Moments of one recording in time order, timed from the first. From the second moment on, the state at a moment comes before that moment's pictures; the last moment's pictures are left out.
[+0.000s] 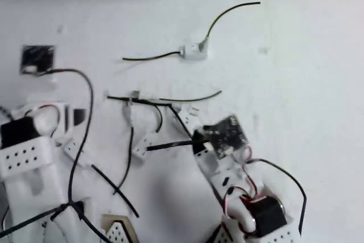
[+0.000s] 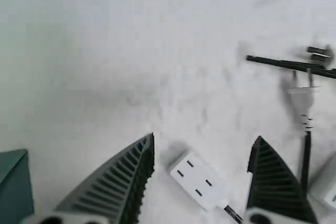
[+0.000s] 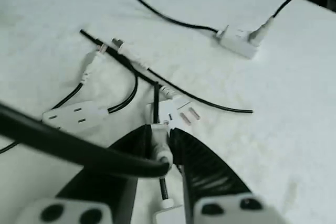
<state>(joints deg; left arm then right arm) -26.2 -42.1 41.5 70.1 -16.1 -29.7 -96.6 75.1 62.8 10.2</state>
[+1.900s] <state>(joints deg) -37.9 -43.6 69.3 47.7 -16.1 -54.0 -24.0 56.7 29.6 13.7</state>
